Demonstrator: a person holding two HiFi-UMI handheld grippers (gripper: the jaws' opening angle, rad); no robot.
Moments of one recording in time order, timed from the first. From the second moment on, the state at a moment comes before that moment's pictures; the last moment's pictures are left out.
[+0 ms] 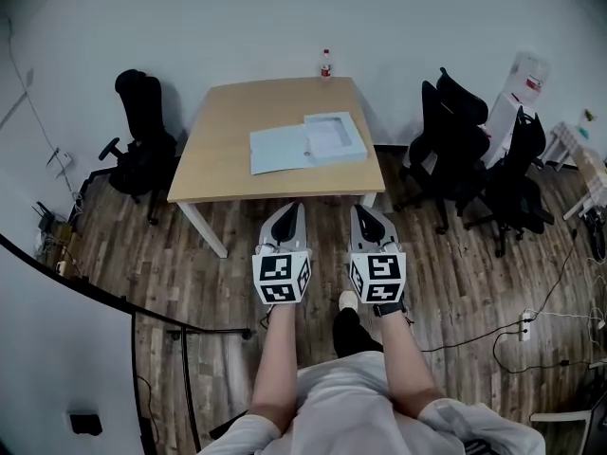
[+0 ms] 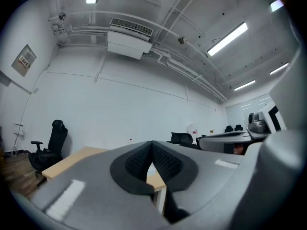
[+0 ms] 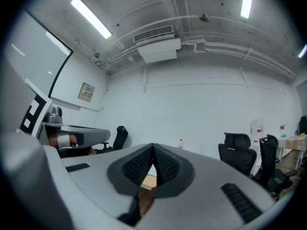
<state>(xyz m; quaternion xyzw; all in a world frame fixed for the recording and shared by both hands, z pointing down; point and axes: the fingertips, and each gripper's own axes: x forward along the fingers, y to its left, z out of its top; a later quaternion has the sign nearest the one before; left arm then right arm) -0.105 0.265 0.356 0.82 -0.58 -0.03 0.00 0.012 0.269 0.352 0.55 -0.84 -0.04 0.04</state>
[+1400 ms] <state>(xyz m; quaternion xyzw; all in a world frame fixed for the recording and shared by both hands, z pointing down) -0.136 -0.094 0.361 0.74 -0.67 0.03 -0.01 -0.019 -0.129 0.352 0.45 -0.89 -0.05 0.03</state>
